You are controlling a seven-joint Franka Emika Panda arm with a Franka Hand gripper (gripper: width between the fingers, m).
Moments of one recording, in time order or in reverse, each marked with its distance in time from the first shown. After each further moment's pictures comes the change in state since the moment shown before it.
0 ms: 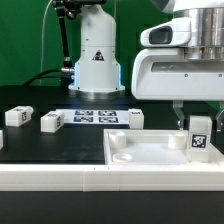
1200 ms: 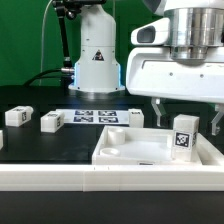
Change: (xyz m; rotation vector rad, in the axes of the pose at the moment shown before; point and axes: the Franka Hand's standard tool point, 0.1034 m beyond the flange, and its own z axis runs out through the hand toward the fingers) arm 0.003 0.018 0.000 -0.028 0.042 0.340
